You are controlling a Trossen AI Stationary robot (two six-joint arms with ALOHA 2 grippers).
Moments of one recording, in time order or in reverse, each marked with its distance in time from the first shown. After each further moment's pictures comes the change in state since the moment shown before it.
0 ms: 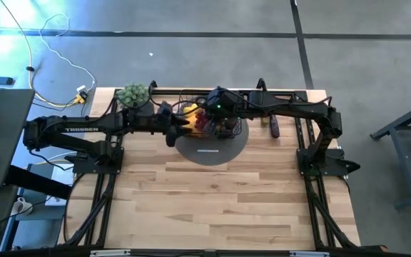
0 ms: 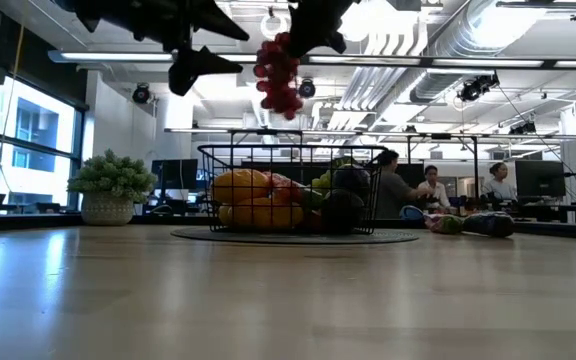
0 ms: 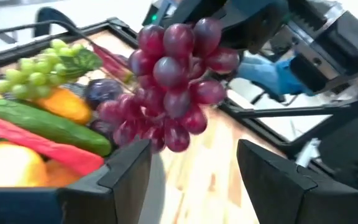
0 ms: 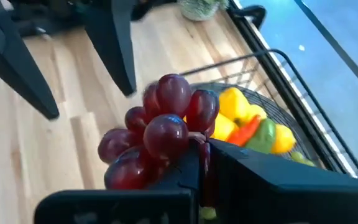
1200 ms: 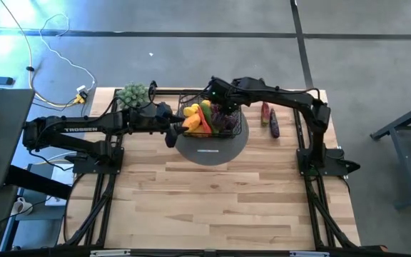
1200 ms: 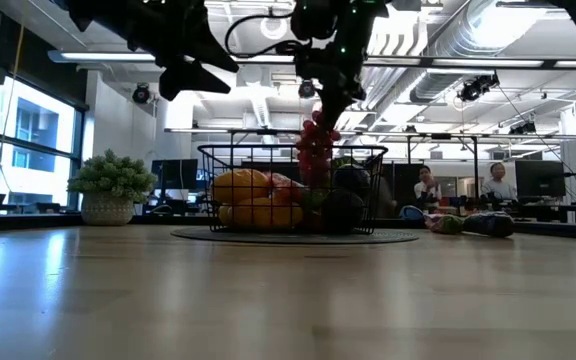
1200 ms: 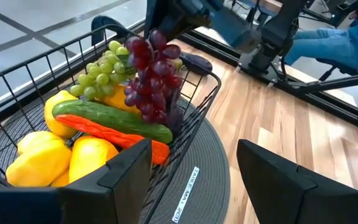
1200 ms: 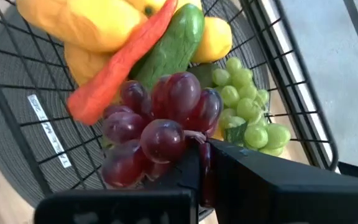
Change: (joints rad) left arm 0.012 -0.010 0.000 -0.134 -0.141 0.205; right arm -0.205 0.119 0.001 -0.260 -0.001 -0.111
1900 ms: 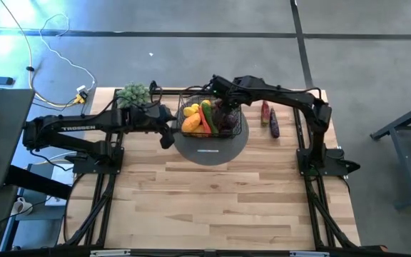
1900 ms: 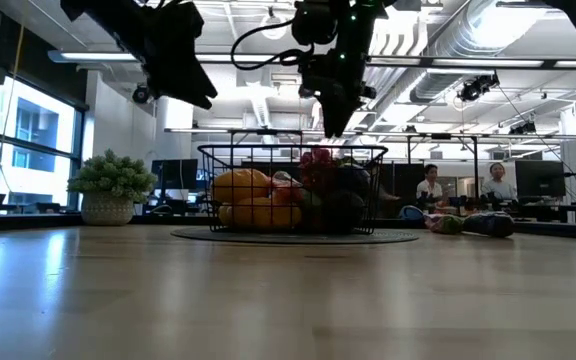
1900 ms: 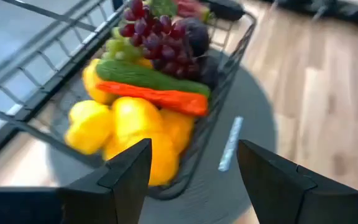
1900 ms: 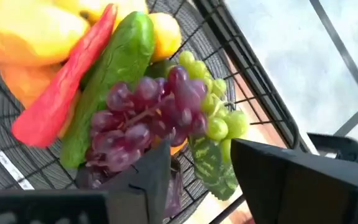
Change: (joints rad) left arm -0.002 0.001 0.051 -0.252 -0.073 0.173; right arm -0.012 0.011 0.000 -0.013 0.129 0.132
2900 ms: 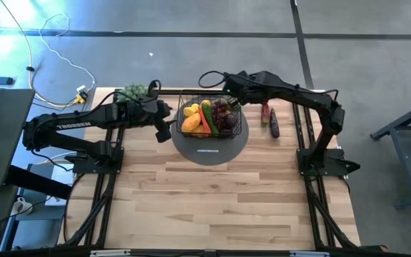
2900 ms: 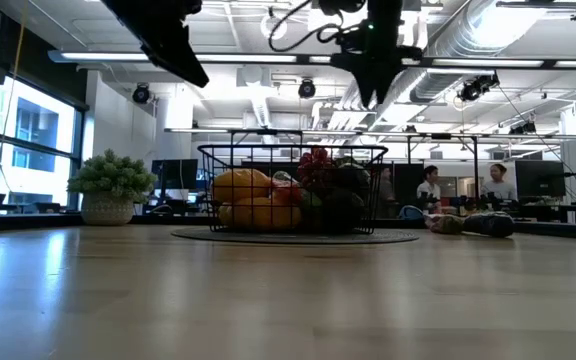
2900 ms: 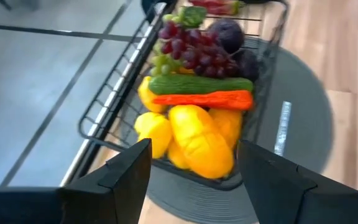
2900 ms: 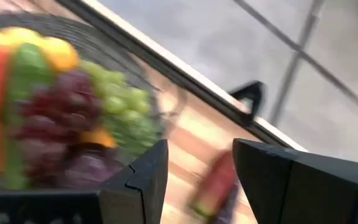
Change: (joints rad) left arm 0.001 0.000 0.173 -0.227 -0.150 0.247; right arm 0.008 -0.149 0.000 -0.209 0.263 0.372
